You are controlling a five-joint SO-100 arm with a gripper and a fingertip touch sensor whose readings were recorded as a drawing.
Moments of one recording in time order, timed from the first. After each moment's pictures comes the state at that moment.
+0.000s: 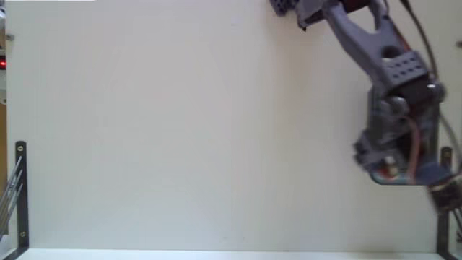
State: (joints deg) arm -28.3 92.9 65.6 84.0 -0.2
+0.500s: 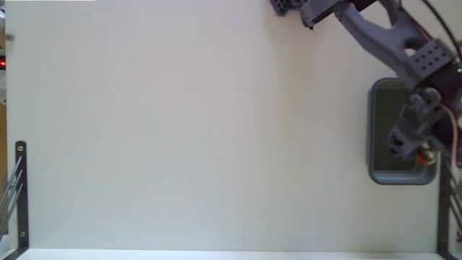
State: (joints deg) arm -36.2 91.6 65.5 82.4 -0.2
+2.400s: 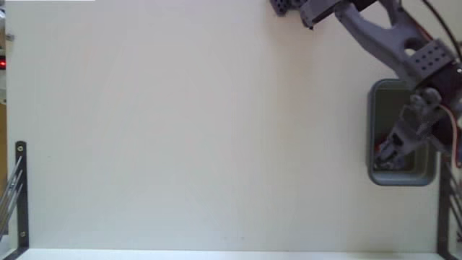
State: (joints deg) arm -36.2 91.6 65.5 82.4 -0.2
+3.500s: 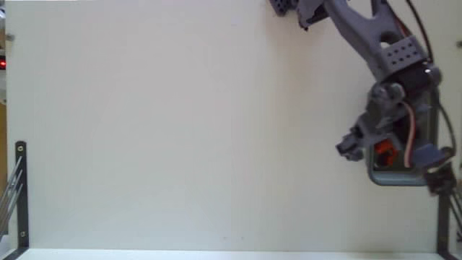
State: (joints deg) arm -25.2 104.7 82.1 82.2 -0.1
